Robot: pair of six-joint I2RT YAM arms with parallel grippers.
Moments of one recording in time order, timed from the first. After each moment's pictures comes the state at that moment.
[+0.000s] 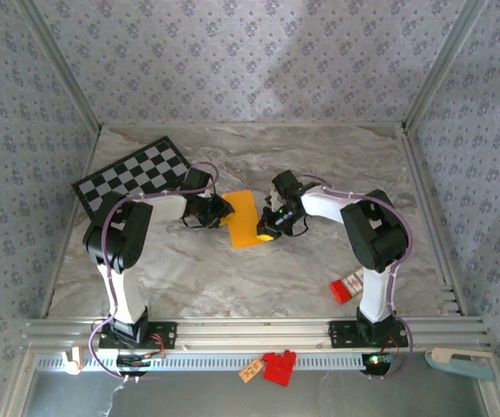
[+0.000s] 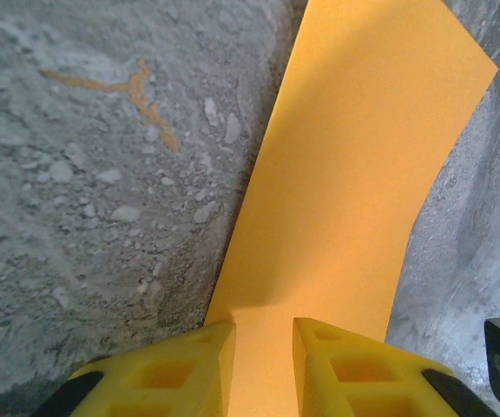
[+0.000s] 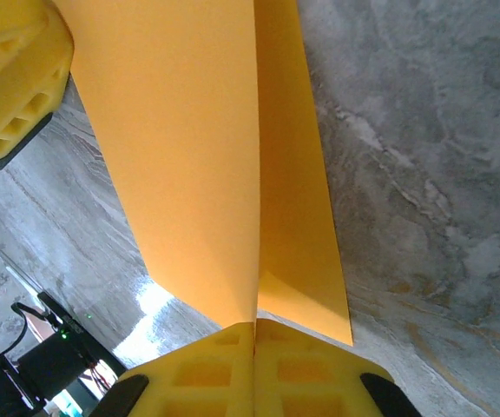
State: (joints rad) left arm -0.43 1.89 1.04 -0.18 0.47 -1.06; right arm 0.53 1.92 1.17 -0.52 -0.64 0.64
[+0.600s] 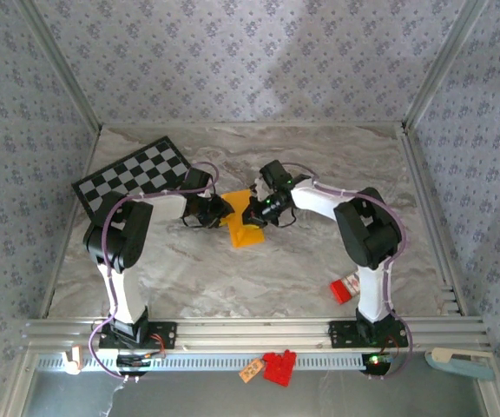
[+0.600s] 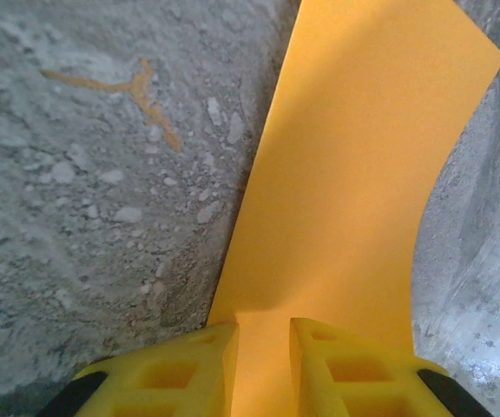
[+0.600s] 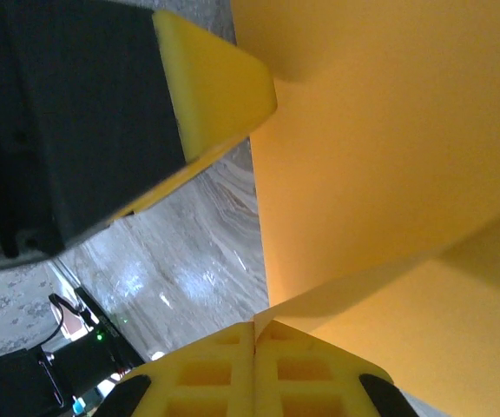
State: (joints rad) left arm -0.43 1.89 1.04 -0.19 0.47 -1.06; right arm 0.58 1.99 1.34 -0.48 -0.68 0.62
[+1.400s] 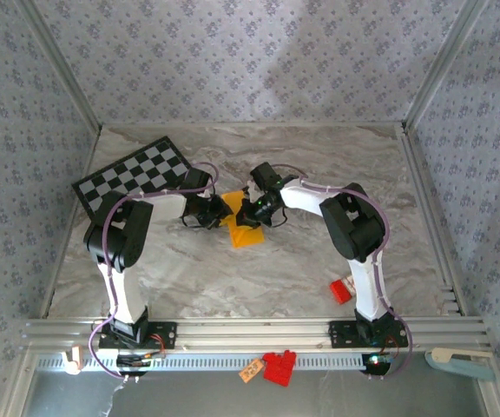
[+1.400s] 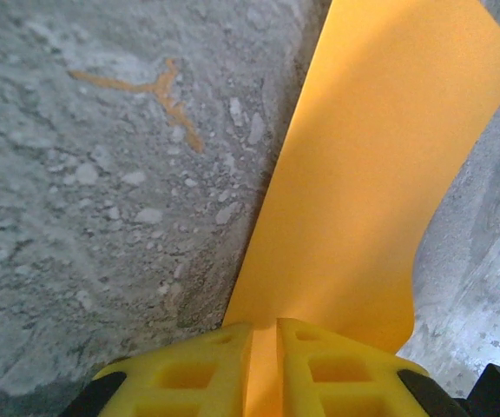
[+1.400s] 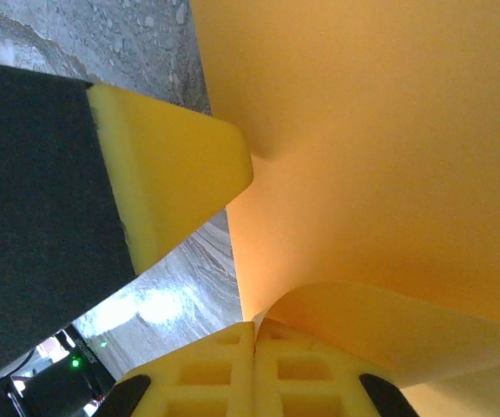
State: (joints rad) left arm -0.42 1.90 1.05 -0.21 0.48 -1.04; right arm 0.61 2.10 1.42 -0.48 -0.65 0.62
